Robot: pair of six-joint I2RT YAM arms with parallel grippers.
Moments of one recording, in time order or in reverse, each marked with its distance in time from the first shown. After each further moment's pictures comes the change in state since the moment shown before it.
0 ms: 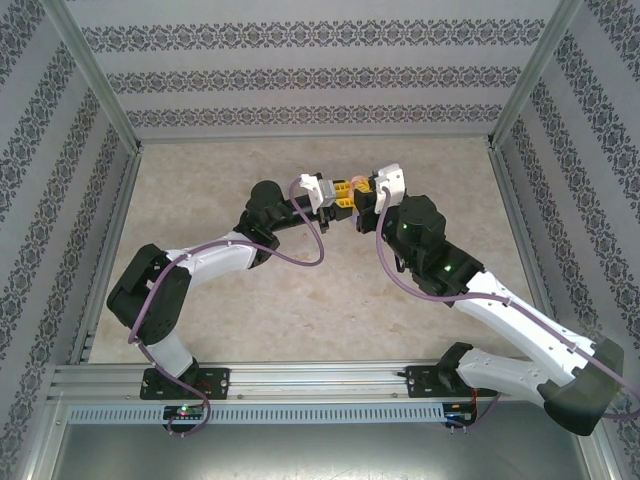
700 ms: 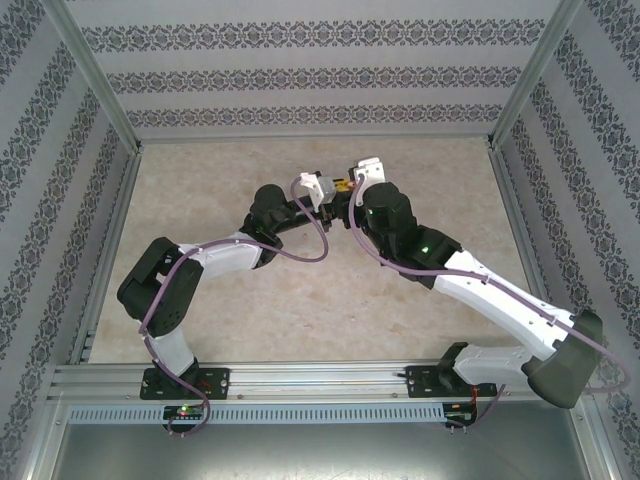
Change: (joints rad) left arm 0.001 0.072 -0.010 0.103 -0.072 -0.079; right arm 0.063 0.176 0.198 -0.248 0.147 0.152
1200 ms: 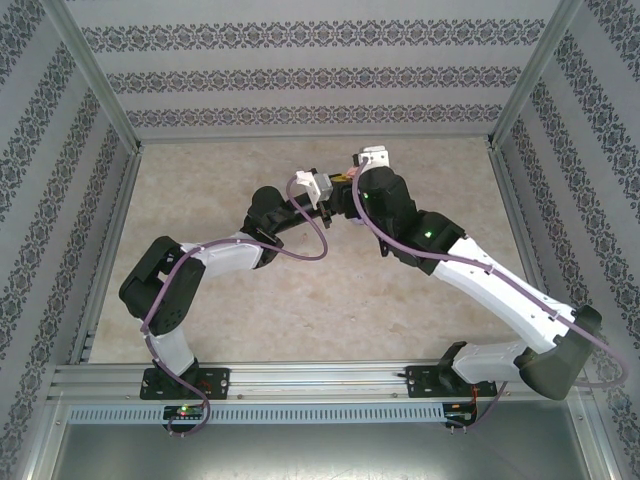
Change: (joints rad) left arm 0.000 0.014 -0.001 0.085 -0.028 -0.023; right arm -0.016 0.053 0.186 -0.218 0.026 0.130
